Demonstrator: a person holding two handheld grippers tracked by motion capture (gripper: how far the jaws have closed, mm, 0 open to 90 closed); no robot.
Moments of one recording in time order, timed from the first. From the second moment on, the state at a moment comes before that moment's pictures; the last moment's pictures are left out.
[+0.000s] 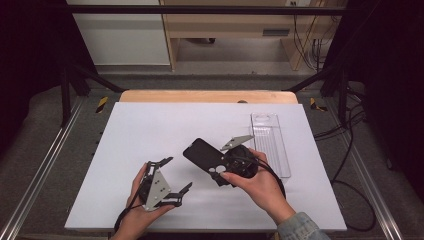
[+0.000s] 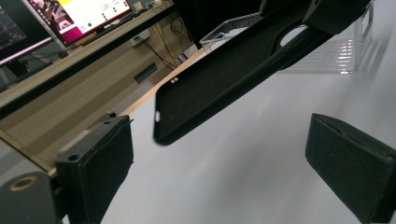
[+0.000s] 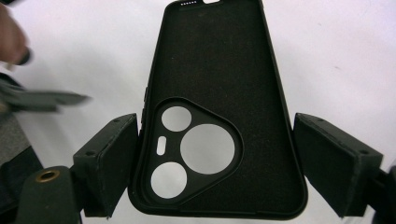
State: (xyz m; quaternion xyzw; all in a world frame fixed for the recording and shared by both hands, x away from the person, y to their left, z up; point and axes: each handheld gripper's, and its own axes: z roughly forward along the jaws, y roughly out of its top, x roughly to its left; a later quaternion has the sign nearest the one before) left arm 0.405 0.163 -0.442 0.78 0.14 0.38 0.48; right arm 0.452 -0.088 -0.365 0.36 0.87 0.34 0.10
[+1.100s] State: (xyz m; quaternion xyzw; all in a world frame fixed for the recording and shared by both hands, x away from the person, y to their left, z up) left arm 0.384 0.151 -0.459 0.80 0.02 0.50 0.35; right arm 0.442 -0.046 -0.364 0.30 0.90 0.32 0.04
